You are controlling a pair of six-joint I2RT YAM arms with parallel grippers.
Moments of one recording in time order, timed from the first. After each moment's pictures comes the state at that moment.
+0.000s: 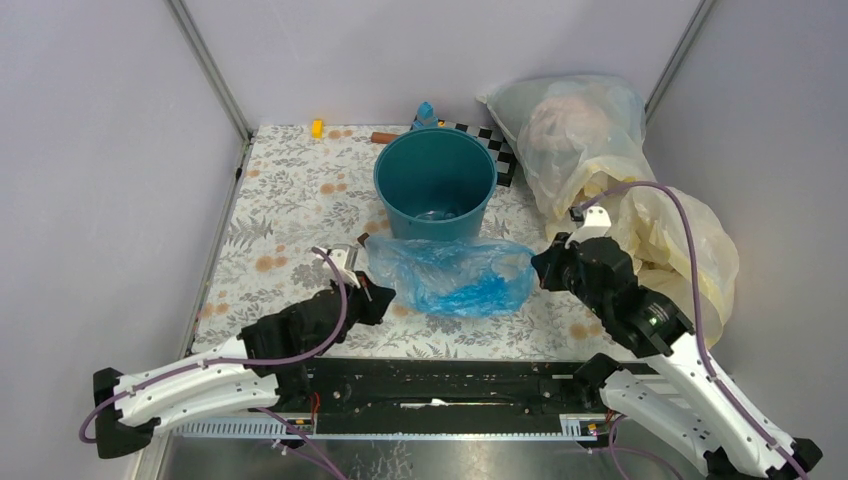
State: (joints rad) left arm -1.14 0.58 0.50 -0.31 -0.50 -0.77; right arm 0.64 0.65 0.84 -0.67 0.23 0.49
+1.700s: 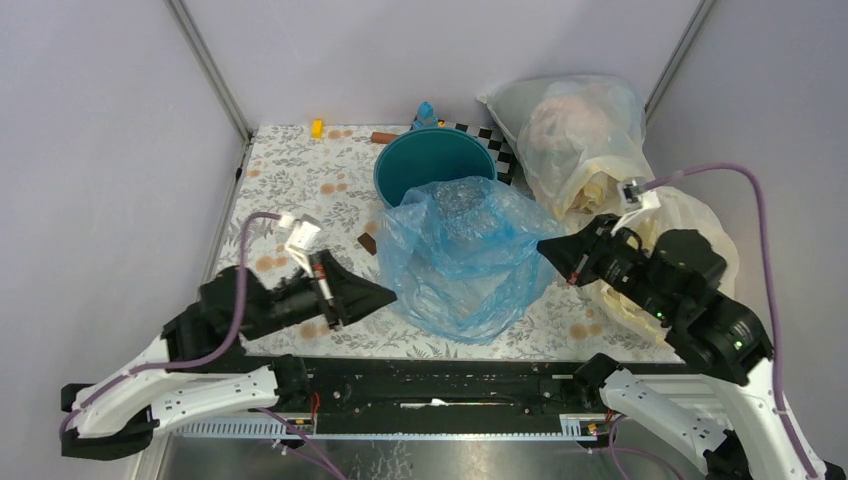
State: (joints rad) left arm -1.14 0.57 0.96 -0.45 0.02 -0.75; right arm 0.64 0.68 1.23 -0.82 -0.05 0.59
